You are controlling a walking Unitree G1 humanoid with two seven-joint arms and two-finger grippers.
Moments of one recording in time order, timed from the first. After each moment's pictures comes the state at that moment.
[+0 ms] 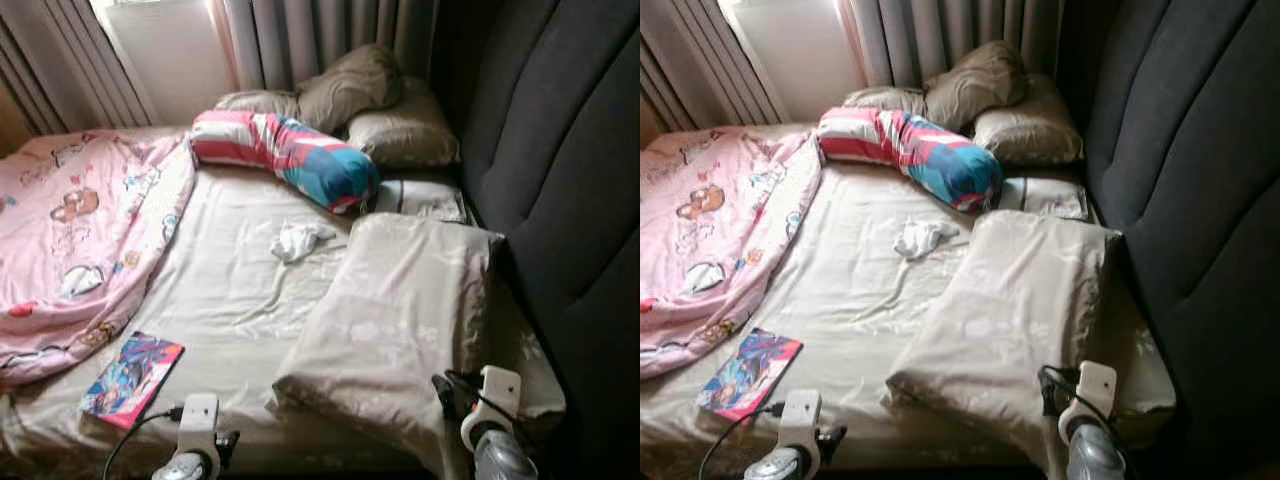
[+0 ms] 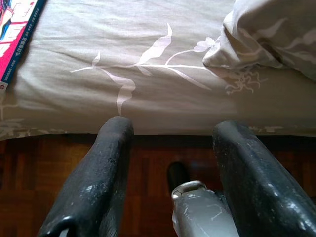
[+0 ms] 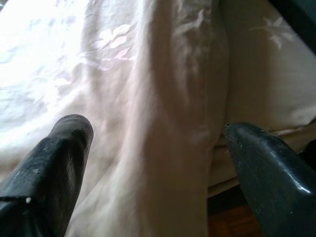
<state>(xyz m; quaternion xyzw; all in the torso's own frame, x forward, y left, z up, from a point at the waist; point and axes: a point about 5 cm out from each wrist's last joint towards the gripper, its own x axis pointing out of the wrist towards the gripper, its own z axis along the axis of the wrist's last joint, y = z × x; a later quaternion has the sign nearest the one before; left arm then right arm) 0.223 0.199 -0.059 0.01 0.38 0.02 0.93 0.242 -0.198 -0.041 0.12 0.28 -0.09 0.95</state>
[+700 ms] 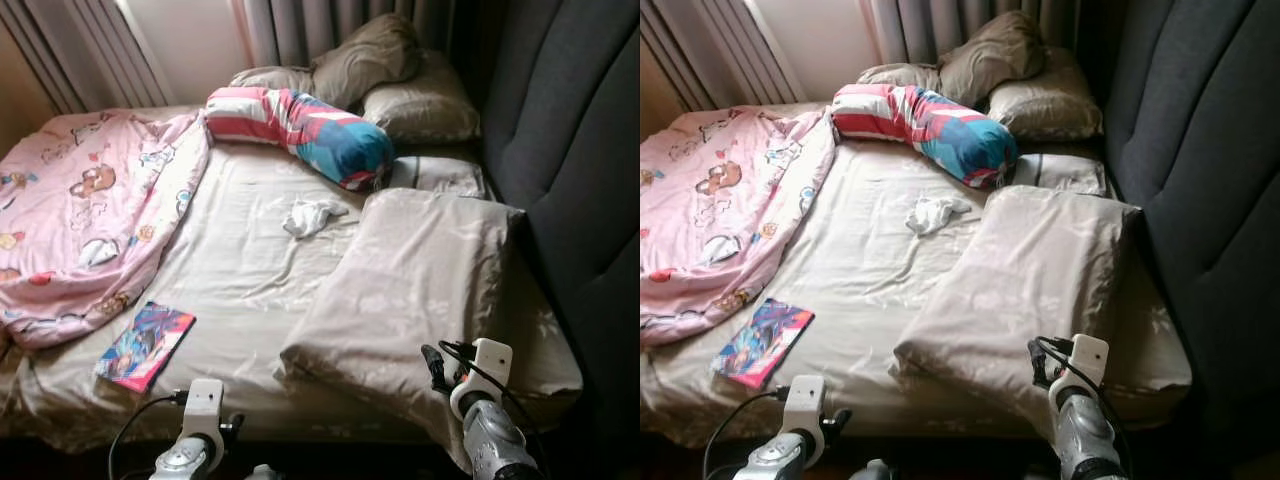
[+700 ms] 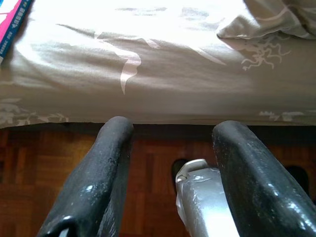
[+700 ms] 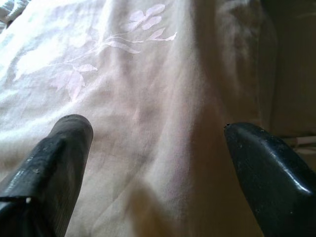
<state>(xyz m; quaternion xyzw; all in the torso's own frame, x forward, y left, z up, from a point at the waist) 0.238 0.197 -0.048 0.02 0.35 0.00 0.94 0.272 -0.191 -0.020 0.13 0.24 -0.08 0.96</state>
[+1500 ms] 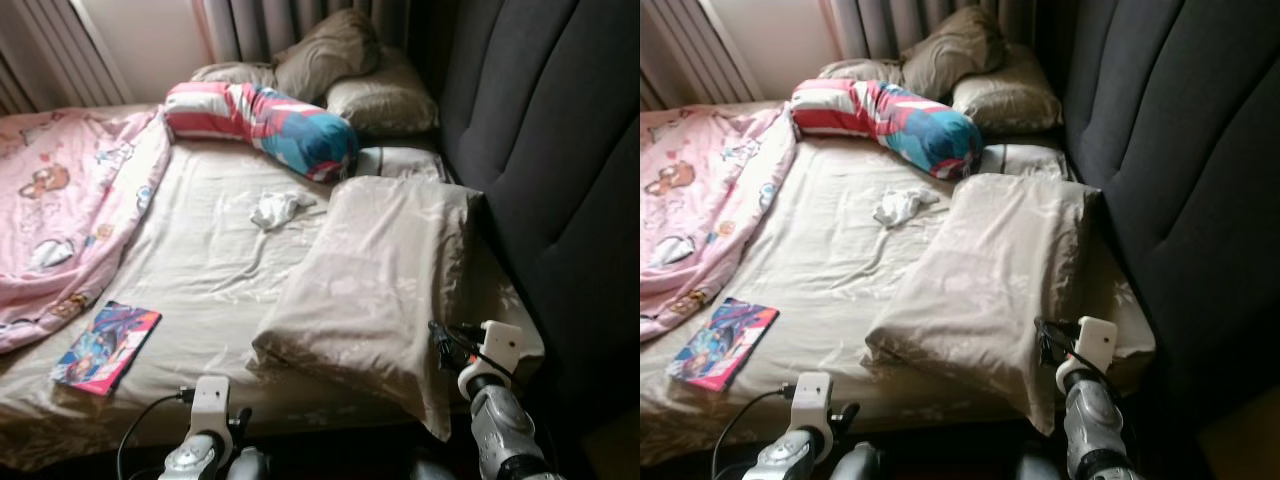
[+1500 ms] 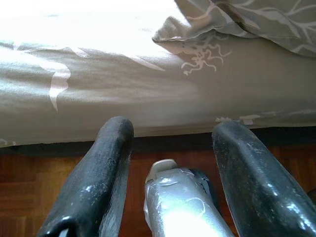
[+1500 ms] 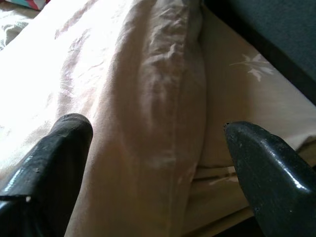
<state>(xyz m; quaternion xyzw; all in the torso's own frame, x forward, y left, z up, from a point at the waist) 0.242 0.185 -0.046 0.00 0.33 0.01 0.94 0.286 -0.199 0.001 0.11 0.17 -0.06 0.98</state>
